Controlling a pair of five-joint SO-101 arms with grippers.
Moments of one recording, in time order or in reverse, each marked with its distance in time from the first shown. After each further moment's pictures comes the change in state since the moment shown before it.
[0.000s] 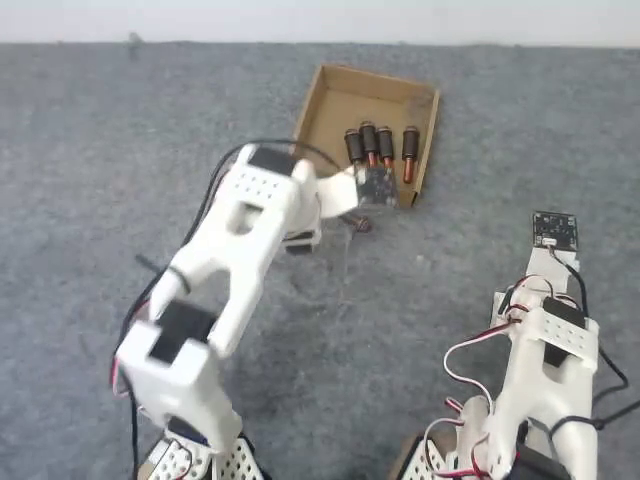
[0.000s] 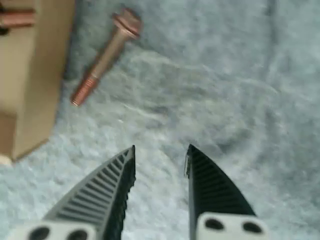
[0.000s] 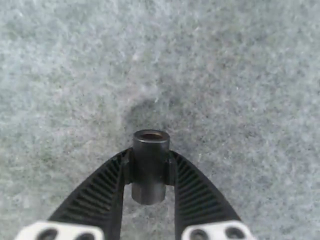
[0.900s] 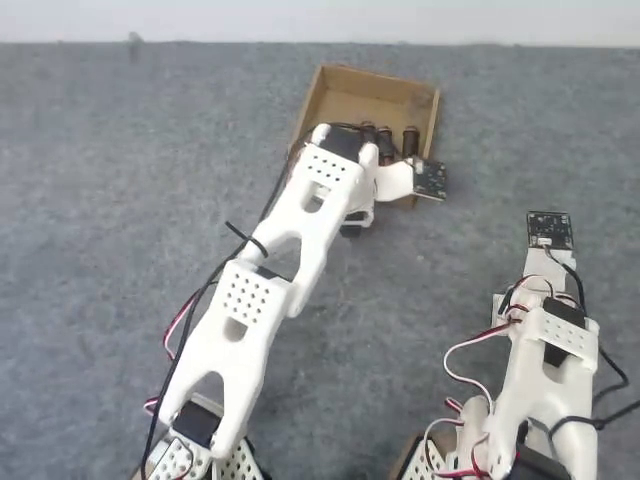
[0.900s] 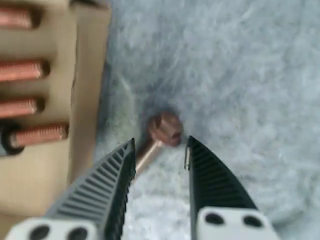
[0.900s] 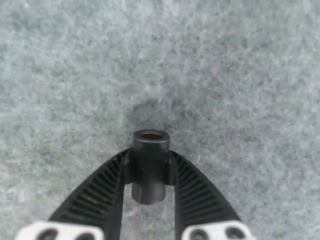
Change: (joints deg) left arm 7.5 45.5 -59.8 16.4 1.0; right arm 0.0 0.0 0.0 0.0 3.5
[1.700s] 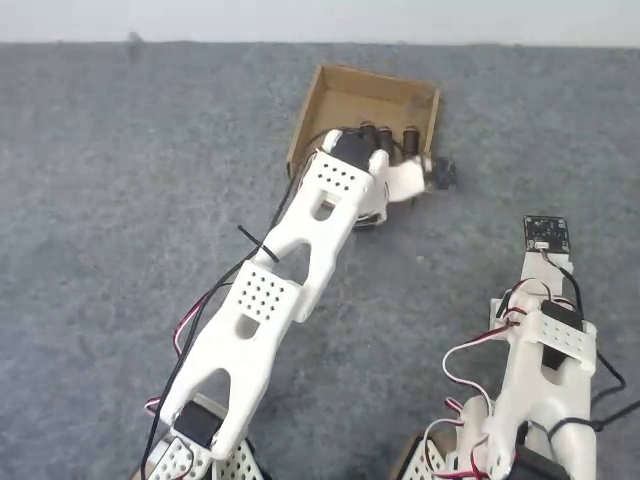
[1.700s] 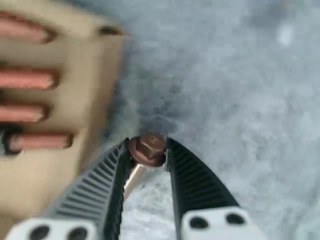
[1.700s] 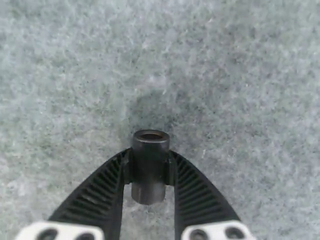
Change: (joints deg) left arm 1.6 8.8 -15.4 4.5 11.2; right arm -0.1 -0.4 1.5 0.0 0.1
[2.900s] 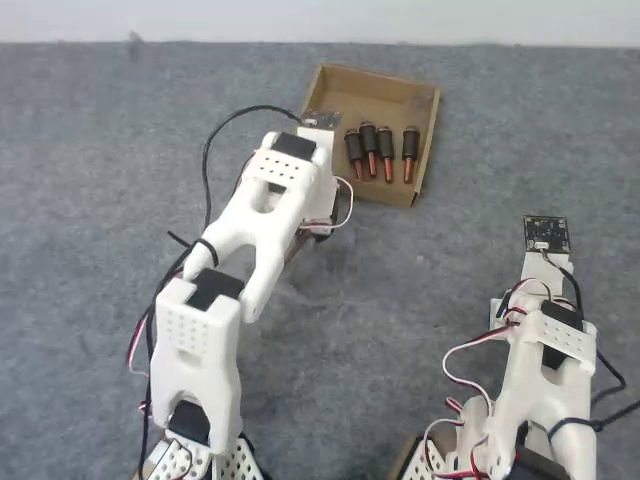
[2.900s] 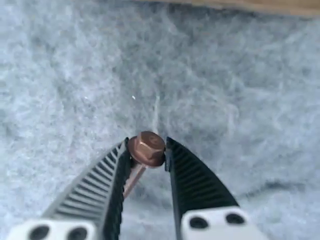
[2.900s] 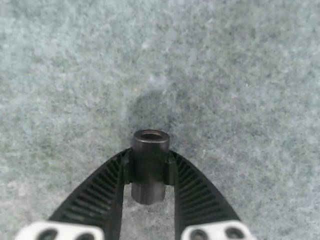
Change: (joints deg) left arm -8.8 -37.6 60.3 -15.7 63.6; right arm 0.0 0.0 0.0 0.0 0.0
